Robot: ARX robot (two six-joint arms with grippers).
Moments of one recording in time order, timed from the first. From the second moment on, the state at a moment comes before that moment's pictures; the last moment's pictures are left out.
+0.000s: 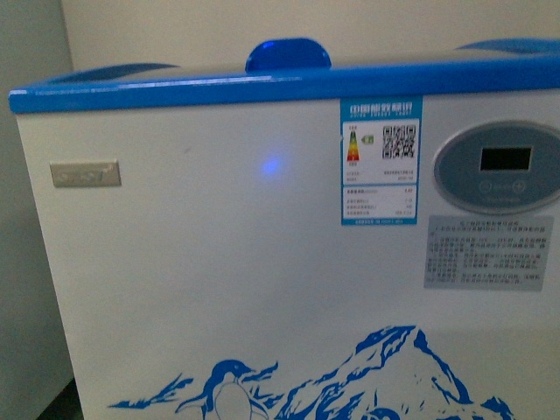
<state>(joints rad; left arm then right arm) 0.00 0.00 0.01 0.00 0.00 0.00 0.12 0.44 0.63 -0.03 0.30 0.24</state>
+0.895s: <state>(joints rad) 0.00 0.00 0.01 0.00 0.00 0.00 0.12 0.44 0.63 -0.03 0.30 0.24</state>
